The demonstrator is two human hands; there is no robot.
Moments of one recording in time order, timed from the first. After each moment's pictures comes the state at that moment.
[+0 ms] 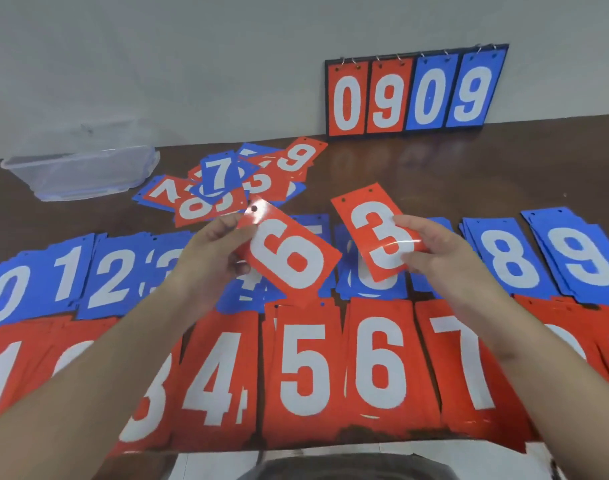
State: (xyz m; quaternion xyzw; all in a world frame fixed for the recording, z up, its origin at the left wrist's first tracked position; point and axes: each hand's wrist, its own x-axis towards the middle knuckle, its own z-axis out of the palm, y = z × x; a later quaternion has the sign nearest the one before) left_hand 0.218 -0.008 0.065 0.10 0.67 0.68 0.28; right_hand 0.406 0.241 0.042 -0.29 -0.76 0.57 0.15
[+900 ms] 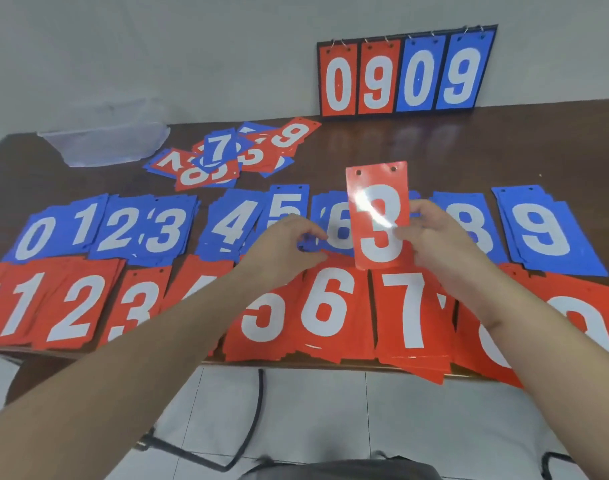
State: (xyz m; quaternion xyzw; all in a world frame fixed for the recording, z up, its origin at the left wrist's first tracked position) left_hand 0.322 0.060 0.041 0.38 0.87 0.29 0.13; right_hand 0.461 0.263 0.047 -0.28 -0.73 0.62 0.11
